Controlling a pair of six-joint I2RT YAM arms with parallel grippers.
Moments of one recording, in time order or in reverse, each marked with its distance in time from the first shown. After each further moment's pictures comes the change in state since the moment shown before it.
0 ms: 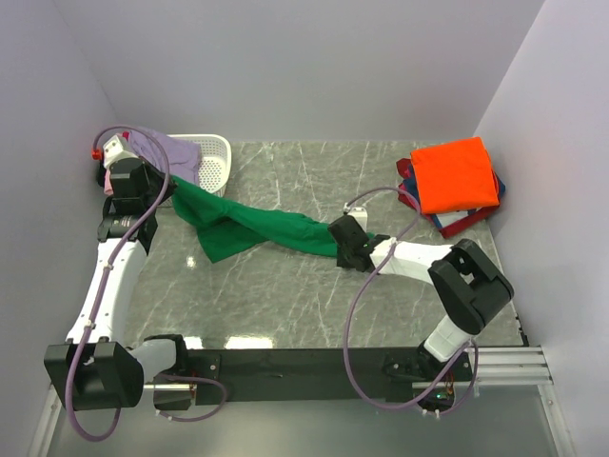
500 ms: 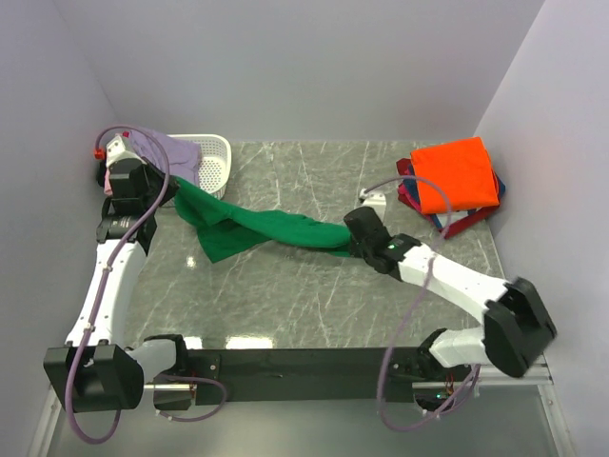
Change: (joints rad) left arm 0.000 -0.005 0.005 -0.023 0.050 0.001; right arm -0.001 -0.249 0.006 -0.121 0.086 -0.045
